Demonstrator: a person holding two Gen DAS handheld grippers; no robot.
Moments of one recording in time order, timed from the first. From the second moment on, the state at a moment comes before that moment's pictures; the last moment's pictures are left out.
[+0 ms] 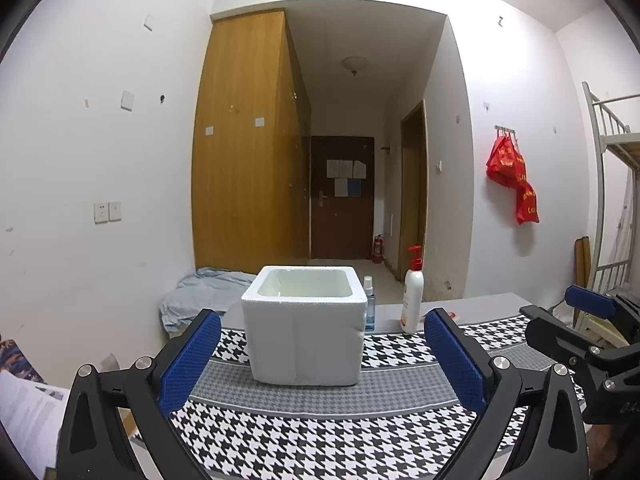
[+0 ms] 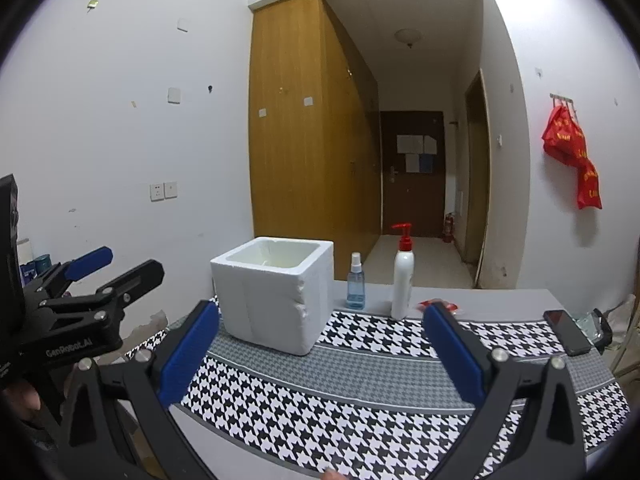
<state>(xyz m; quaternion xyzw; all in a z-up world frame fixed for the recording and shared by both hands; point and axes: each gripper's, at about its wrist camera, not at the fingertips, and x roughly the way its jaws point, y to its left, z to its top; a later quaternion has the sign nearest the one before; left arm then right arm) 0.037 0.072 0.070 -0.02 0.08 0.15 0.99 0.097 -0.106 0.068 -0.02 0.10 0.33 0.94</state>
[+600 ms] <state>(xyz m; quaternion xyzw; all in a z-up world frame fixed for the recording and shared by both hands) 0.009 0.062 0.036 -0.02 0.08 0.15 0.98 0.070 -0.109 0.035 -0.02 0.08 0.31 0.95</state>
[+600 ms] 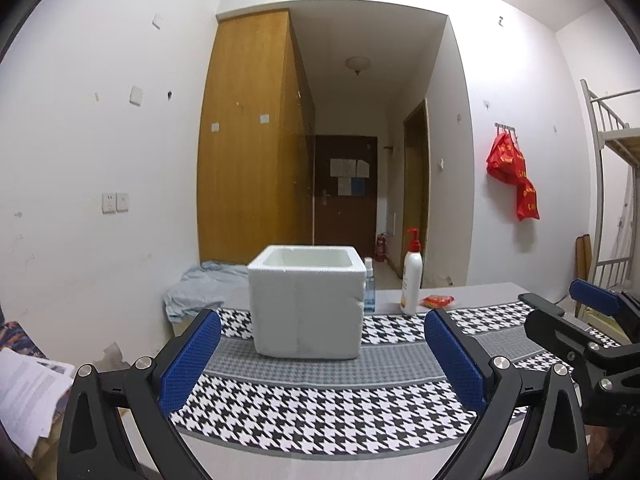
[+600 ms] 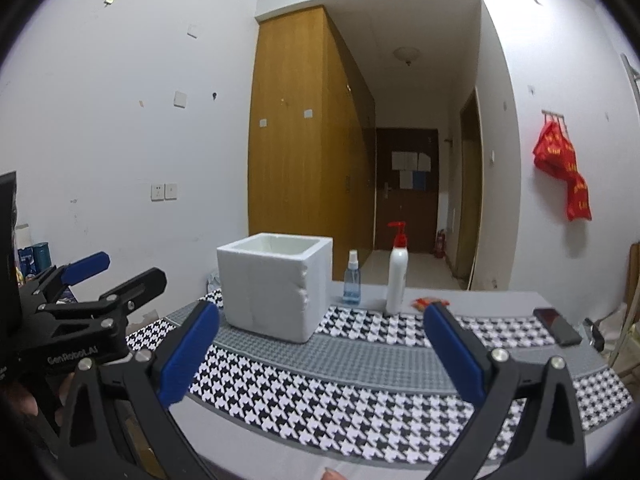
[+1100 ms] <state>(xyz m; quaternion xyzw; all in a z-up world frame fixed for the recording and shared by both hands) 0.022 0.062 0.029 -0.02 0.10 0.15 0.98 0.076 -0.112 0.028 -0.02 0.10 0.29 0.95</state>
